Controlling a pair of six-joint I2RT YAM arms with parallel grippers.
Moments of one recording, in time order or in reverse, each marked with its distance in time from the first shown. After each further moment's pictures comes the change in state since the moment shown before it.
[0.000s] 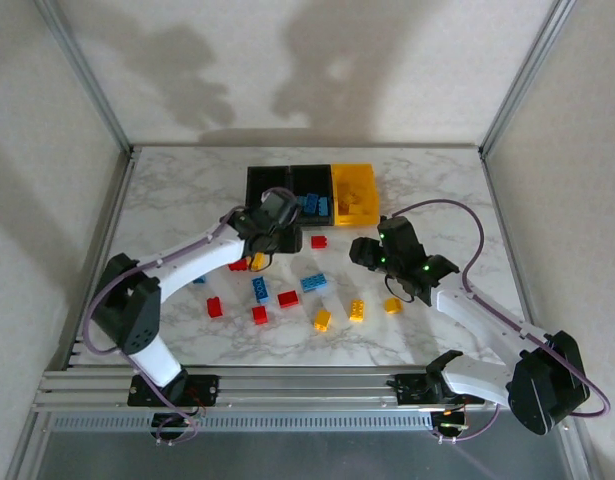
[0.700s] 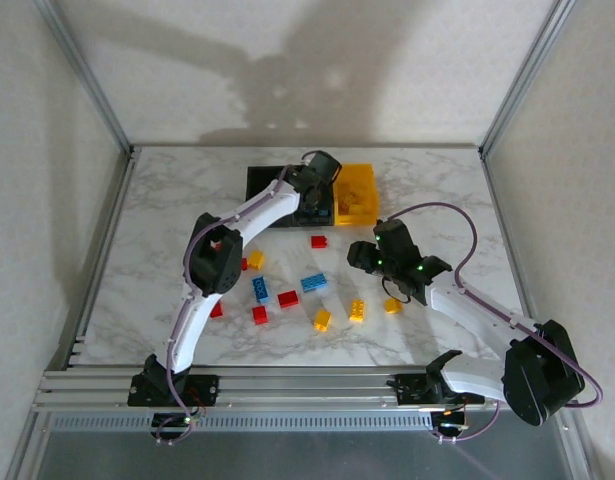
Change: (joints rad) left arm 0.036 0.717 0.895 -0.164 -0.087 0.029; right arm 0.000 0.051 -0.036 0.055 -0.013 0.000
